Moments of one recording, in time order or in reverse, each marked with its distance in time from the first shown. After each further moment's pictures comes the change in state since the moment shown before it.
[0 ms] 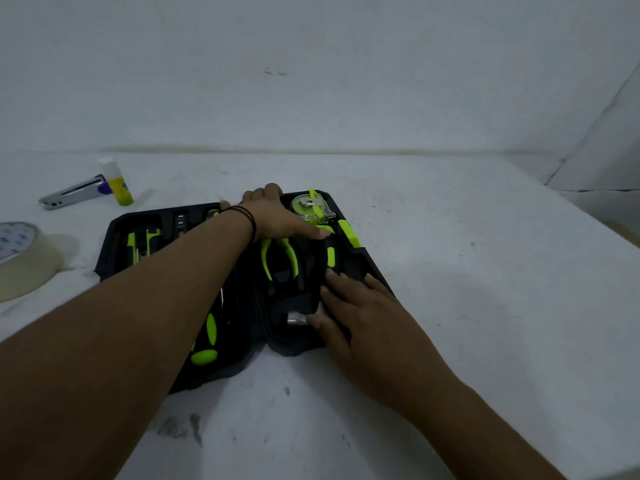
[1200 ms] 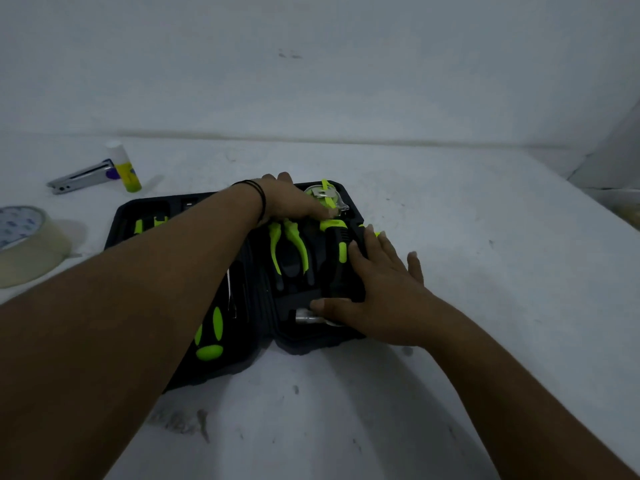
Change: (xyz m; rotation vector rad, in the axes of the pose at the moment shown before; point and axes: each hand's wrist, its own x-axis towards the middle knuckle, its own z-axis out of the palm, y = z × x) left_hand 0.012 0.003 -0.010 -0.132 -0.103 -0.053; right_hand 0.040 0.014 -0.020 -0.001 -0.363 0.289
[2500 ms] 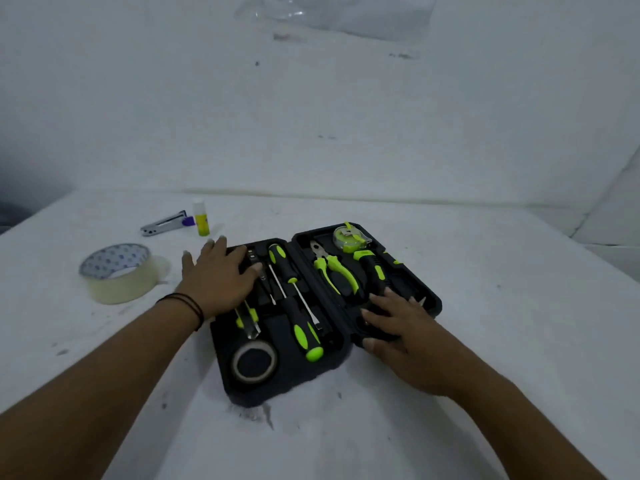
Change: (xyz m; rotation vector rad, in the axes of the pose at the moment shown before) left_hand -0.074 -0.144 -0.008 0.271 0.410 0.061; right_hand -0.028 0.003 0.017 -0.041 0.191 -0.272
